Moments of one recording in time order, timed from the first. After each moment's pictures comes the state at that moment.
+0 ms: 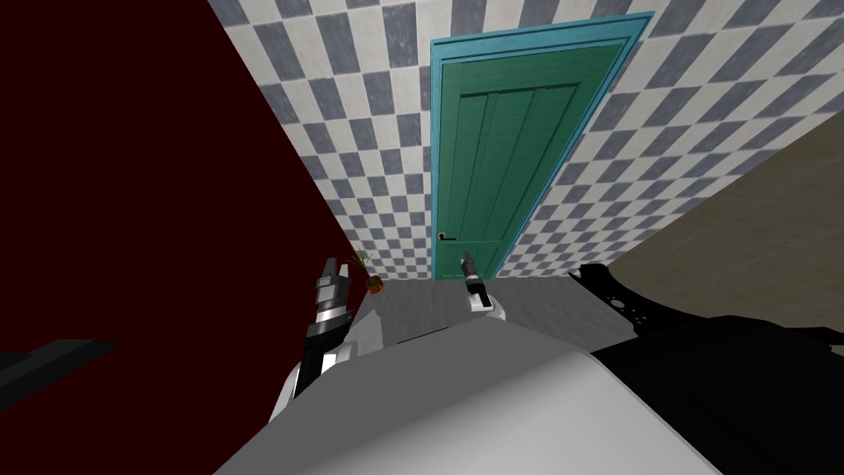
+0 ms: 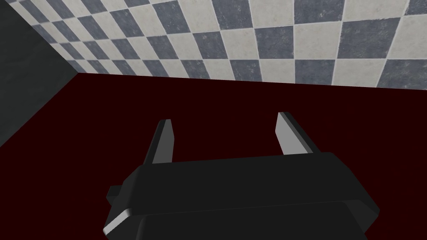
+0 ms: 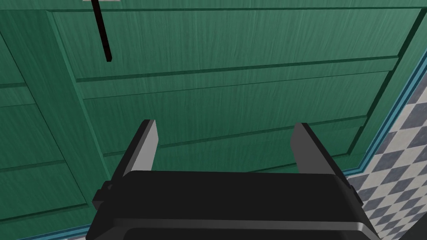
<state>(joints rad) 0.02 -0.11 -0.17 -1.14 -0.06 -0.69 -0.05</state>
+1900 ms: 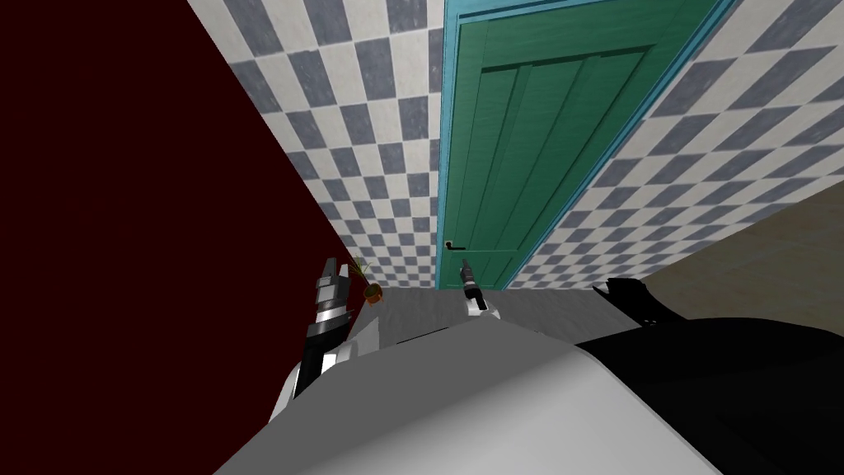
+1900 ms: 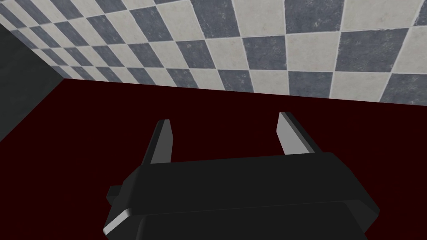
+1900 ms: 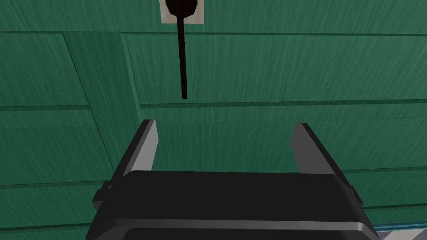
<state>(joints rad) -0.15 -0.12 -0.22 -0.68 -0.09 -0.80 -0.02</state>
